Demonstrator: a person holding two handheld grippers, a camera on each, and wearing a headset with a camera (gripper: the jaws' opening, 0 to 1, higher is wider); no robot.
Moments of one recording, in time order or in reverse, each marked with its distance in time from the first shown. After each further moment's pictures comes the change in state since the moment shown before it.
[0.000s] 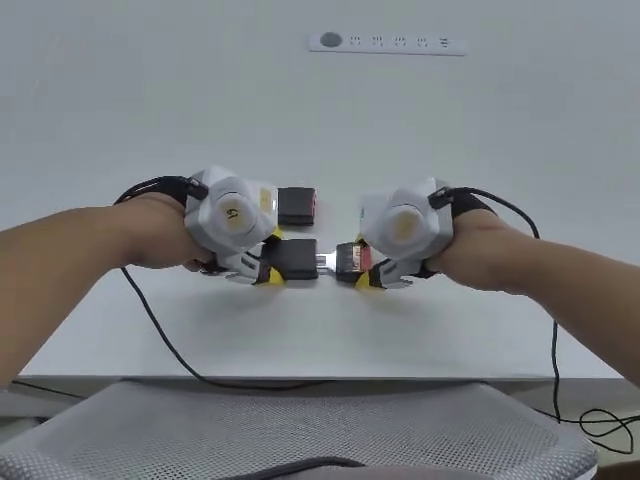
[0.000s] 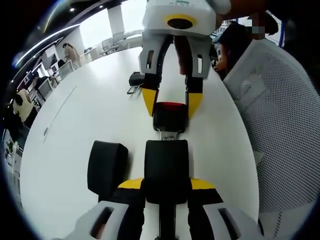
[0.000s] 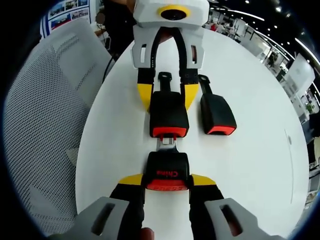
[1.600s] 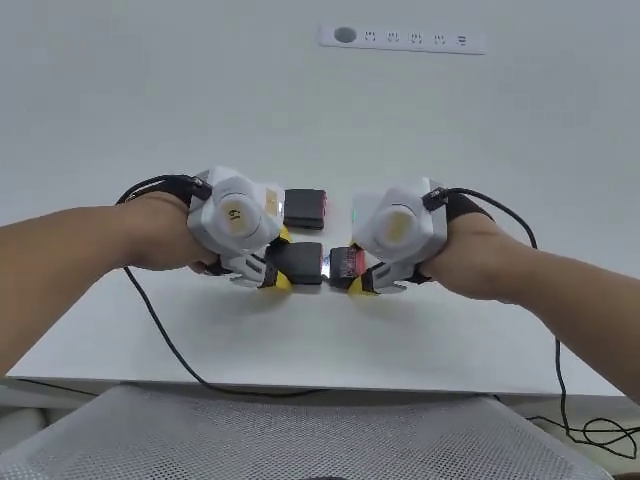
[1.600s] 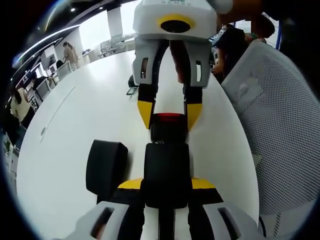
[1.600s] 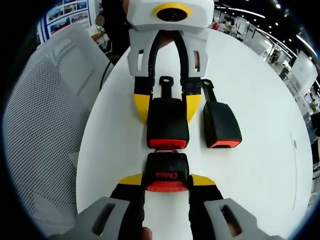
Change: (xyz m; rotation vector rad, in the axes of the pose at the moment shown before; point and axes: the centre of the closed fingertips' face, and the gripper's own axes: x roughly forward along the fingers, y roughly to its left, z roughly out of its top) left arm 0.002 0.004 -0.003 -0.007 -0.034 -0.033; right arm 0.012 0.001 0.022 -0.006 0.000 0.036
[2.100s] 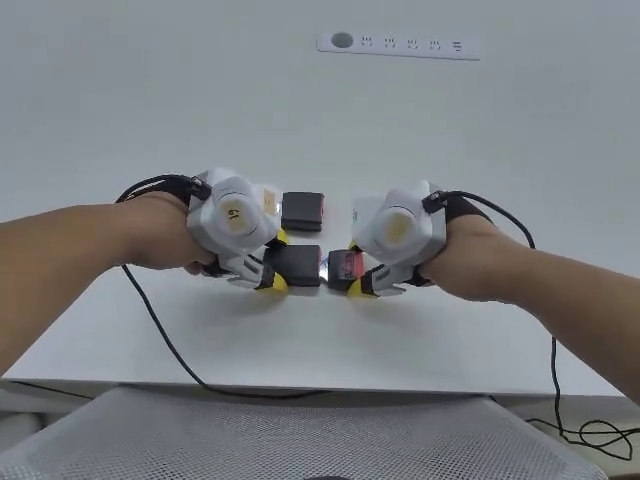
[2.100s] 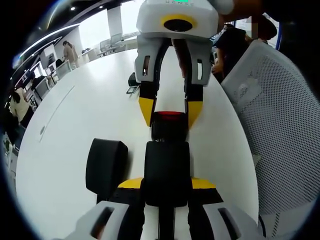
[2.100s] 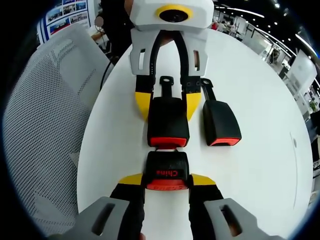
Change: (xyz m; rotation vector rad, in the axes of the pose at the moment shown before) left arm -0.001 -0.002 0.002 -0.003 0.007 -0.010; right arm 0.000 -0.002 -0.002 0.023 0.001 0.000
